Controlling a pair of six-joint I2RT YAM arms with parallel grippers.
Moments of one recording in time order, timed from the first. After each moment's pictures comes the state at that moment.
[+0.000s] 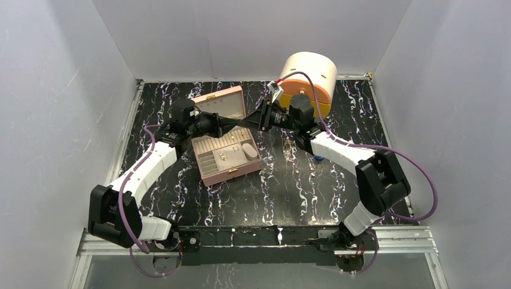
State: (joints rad) left arm -0.33 1.33 0.97 -0.13 0.56 -1.85; right arm 0.60 1.61 1.06 0.51 -0.69 0.84
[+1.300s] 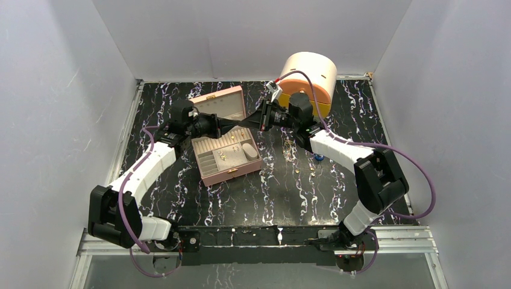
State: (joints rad) left arm -0.32 1.33 0.96 -0.15 0.56 -1.84; right arm 0.60 1.63 1.08 0.49 -0.72 0.83
